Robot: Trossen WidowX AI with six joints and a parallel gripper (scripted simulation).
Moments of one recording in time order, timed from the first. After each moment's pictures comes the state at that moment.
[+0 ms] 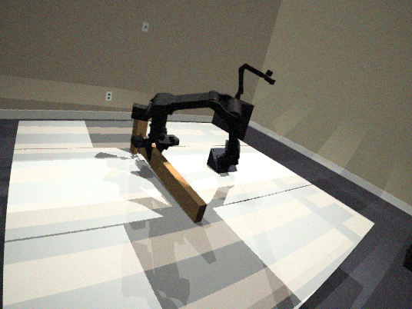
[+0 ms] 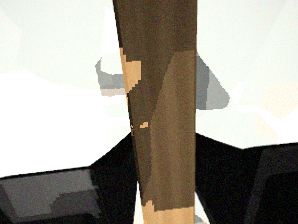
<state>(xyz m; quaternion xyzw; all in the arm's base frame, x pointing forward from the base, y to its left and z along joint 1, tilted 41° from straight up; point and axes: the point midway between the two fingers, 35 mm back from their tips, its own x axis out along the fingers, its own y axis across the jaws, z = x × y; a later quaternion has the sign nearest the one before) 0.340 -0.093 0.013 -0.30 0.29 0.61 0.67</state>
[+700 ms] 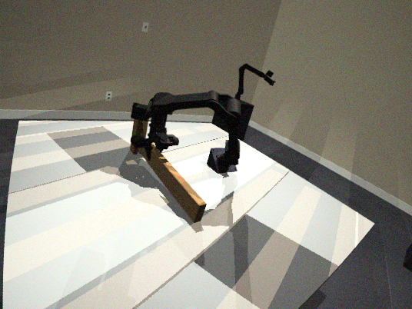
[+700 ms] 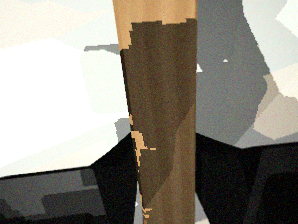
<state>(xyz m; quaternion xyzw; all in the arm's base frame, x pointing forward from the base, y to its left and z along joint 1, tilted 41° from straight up) 0.341 -0.094 0.013 -0.30 0.29 0.61 0.67</state>
